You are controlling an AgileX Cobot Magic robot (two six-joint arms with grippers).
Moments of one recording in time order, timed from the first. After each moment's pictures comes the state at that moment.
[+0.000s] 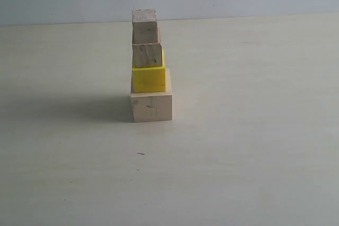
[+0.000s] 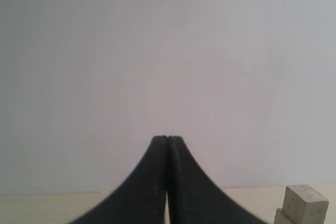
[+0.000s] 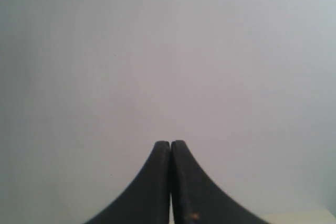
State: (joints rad) left arm 0.05 0.27 -0.40 -1.37 0.23 1.25; right arm 0.39 0.09 -0.79 -0.52 0.64 0.47
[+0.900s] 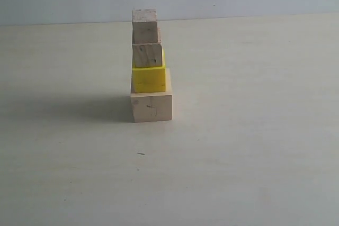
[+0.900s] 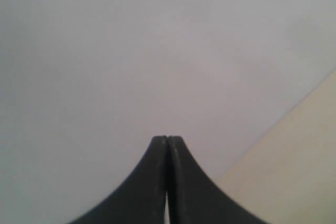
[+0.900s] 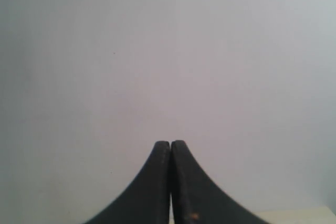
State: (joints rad) left arm 0.05 0.00 -0.25 -0.34 0.21 1.24; right arm 0.39 0.09 -0.79 -0.52 0.65 0.47
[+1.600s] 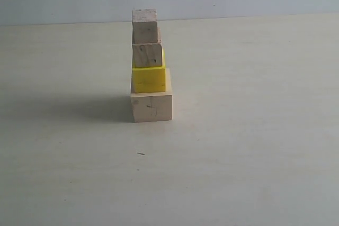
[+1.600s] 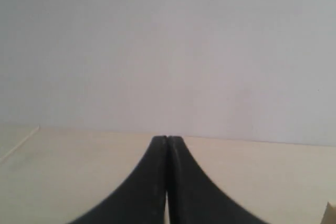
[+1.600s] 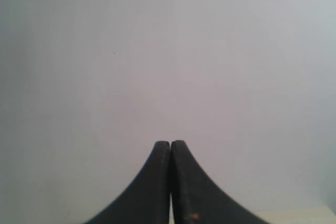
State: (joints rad) left arm 0.05 0.00 -0.19 -0.09 0.25 0.04; right arm 0.39 0.09 -0.79 -0.52 0.65 0.47
